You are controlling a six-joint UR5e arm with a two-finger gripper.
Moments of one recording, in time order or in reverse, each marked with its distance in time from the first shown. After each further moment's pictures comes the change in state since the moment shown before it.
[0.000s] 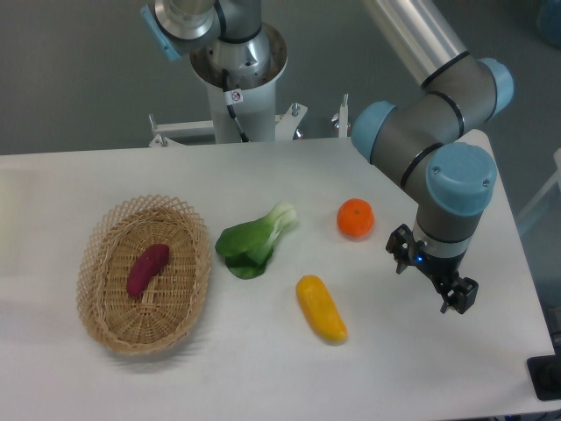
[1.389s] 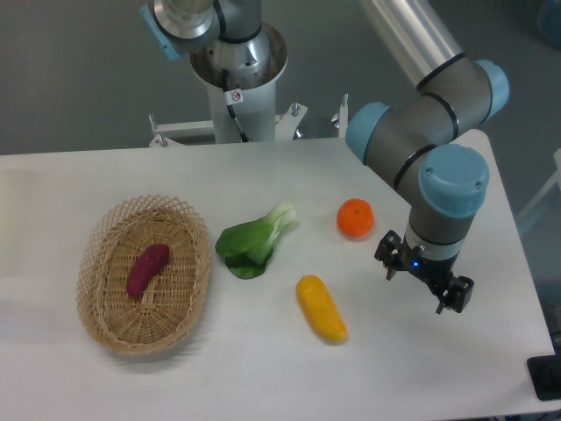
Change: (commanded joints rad) arm -0.055 0.011 -0.014 -0.008 -0.020 -0.216
